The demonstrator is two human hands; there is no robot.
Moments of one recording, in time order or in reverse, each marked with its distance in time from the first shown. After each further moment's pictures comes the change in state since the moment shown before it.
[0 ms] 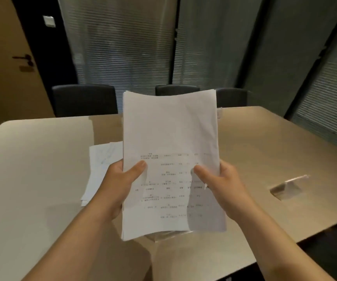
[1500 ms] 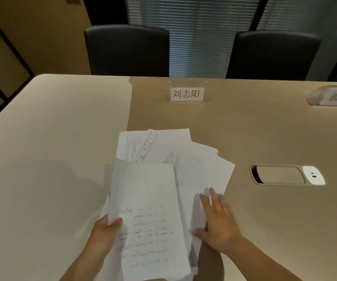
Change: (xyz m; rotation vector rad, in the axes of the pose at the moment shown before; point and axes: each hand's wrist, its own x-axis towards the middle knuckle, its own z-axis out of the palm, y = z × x) left_hand 0.266 -0.202 -0.178 0.184 0.598 -0.666; right_hand 0.350 0.251 0.204 -1.145 -0.772 0.022
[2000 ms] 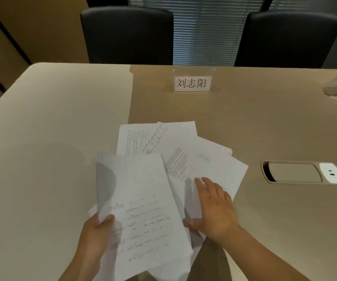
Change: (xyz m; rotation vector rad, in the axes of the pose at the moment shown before) left_hand 0.010 0.011 -0.001 -0.091 0.156 -0.011; right_hand 0.036 -0.027 -0.008 -0.033 0.146 -0.058
